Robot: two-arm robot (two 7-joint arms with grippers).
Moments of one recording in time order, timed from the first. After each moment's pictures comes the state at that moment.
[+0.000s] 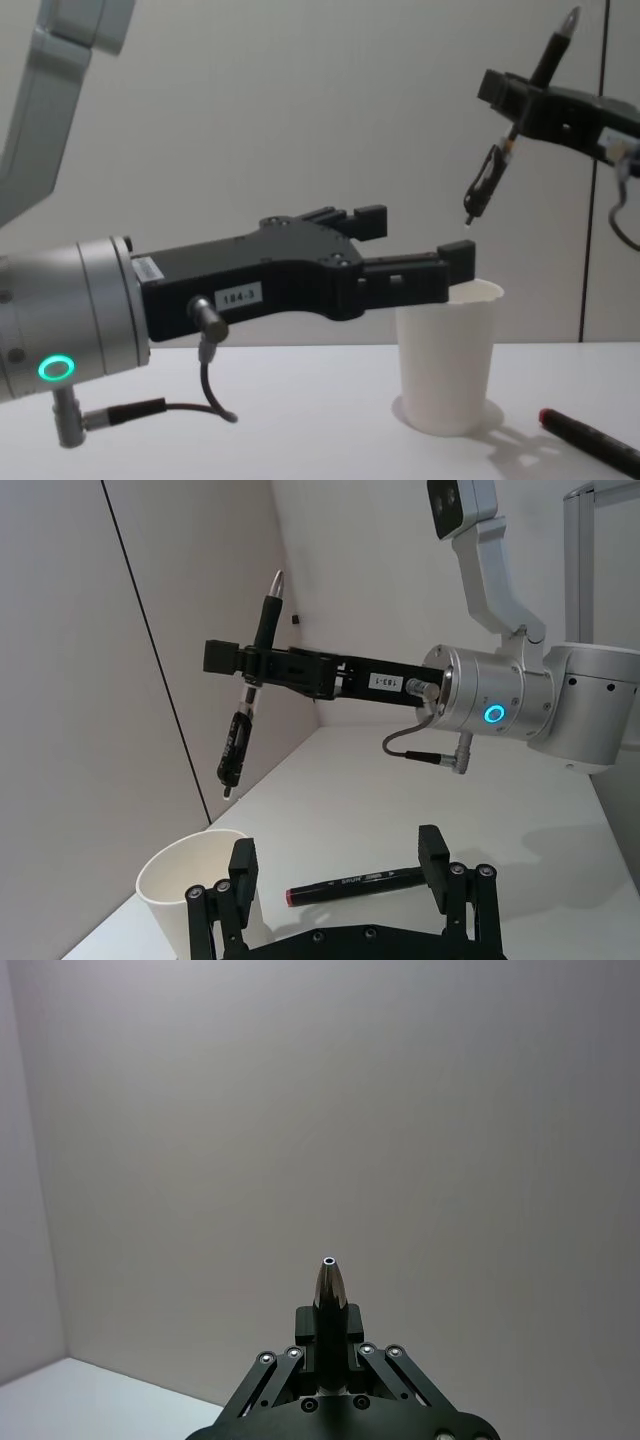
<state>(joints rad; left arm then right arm) -0.23 0.44 0.41 -1.64 -0.45 -0.05 -0.70 0.20 0.26 -0.28 -1.67 0.46 -0.10 0.27</state>
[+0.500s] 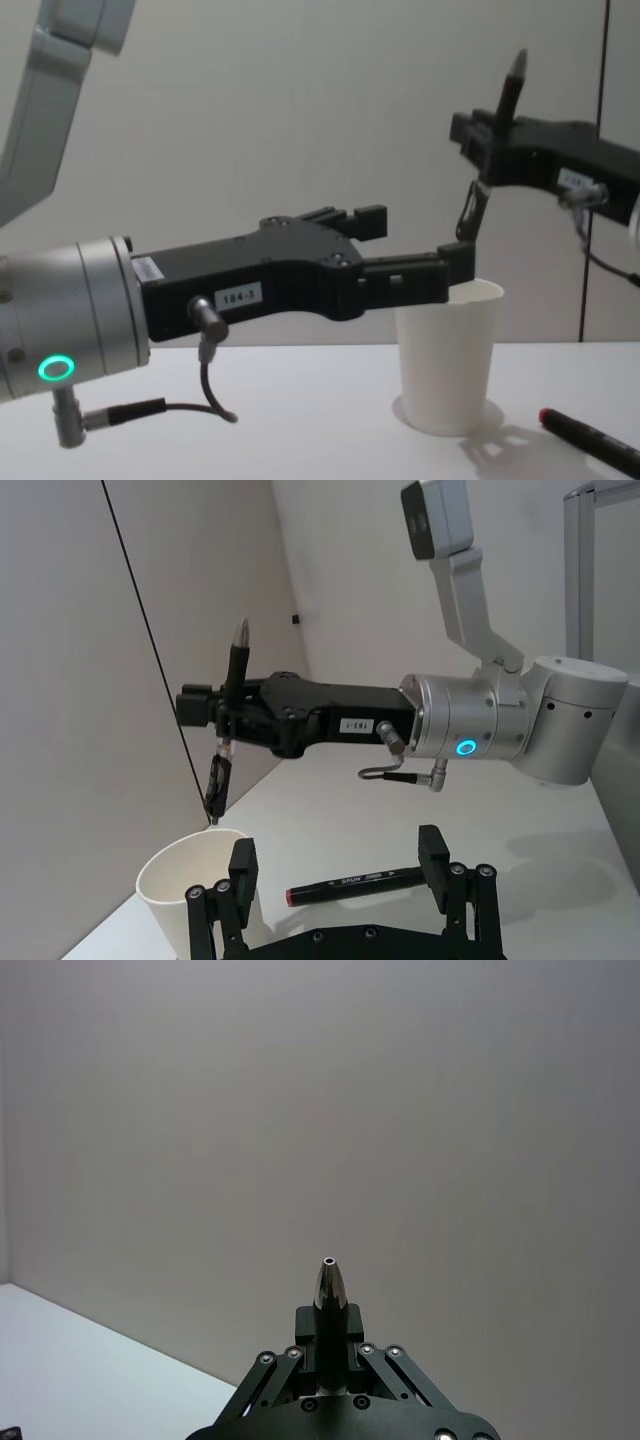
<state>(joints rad) -0.23 0.44 0.41 -1.64 -0.45 -0.05 -0.70 0.24 0.23 -0.30 -1.60 0.24 -0.11 0.25</state>
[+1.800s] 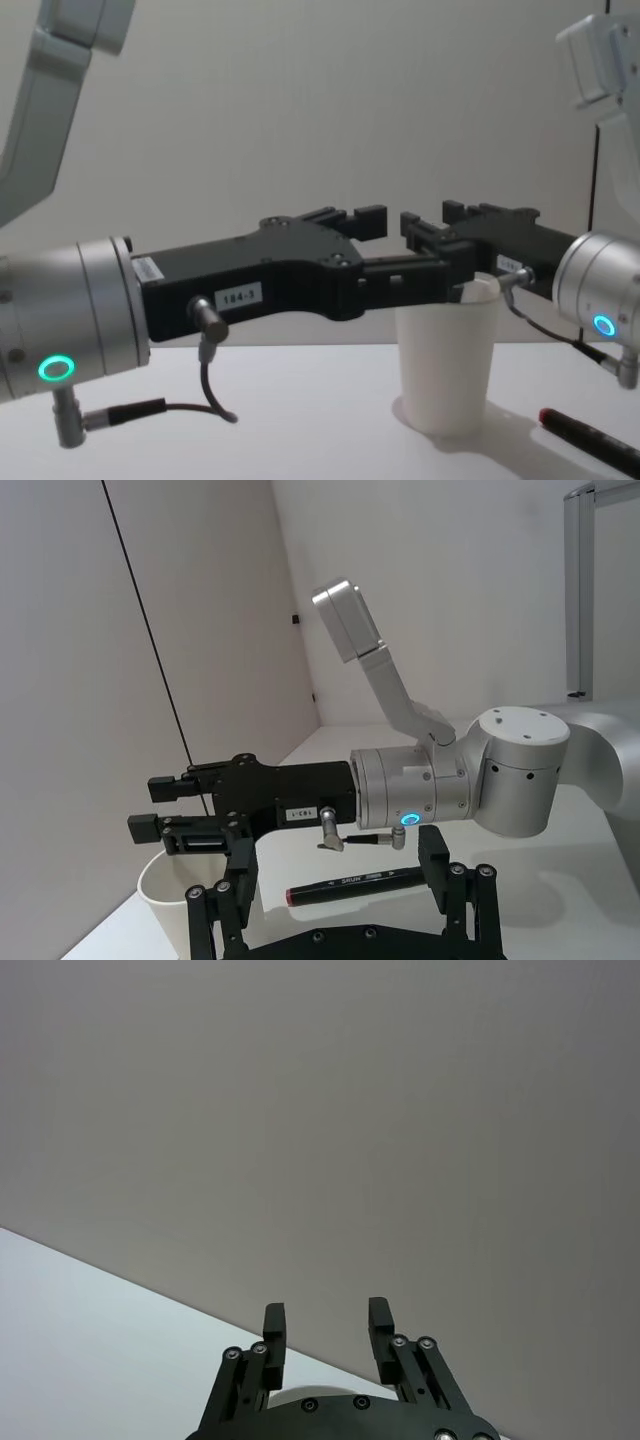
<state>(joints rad) -0.23 0.44 0.41 -1.64 -0.45 -0.05 -0.70 0.34 0.14 -0.34 -1.37 0.12 -0.07 0.21</state>
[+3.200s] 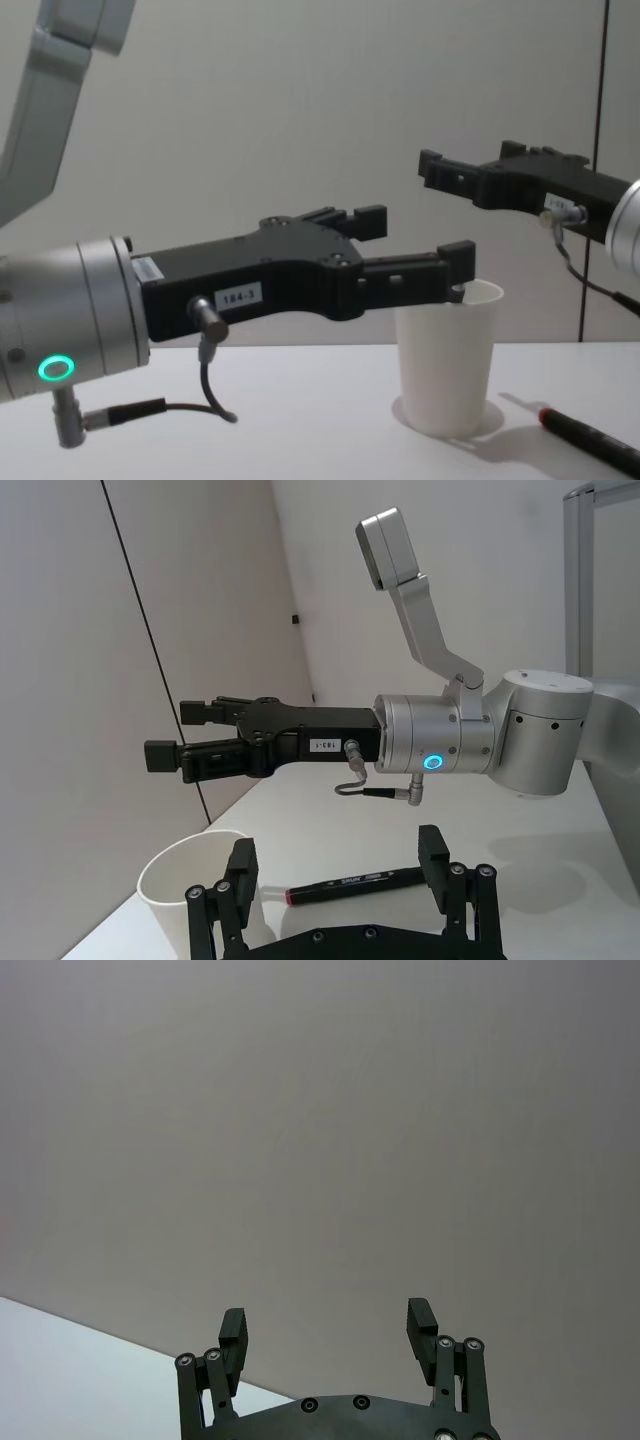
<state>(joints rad) -0.23 0.44 0.41 -1.64 -0.45 -0.05 -0.70 0.29 0.19 -0.30 -1.51 0.25 -0.06 0.21</state>
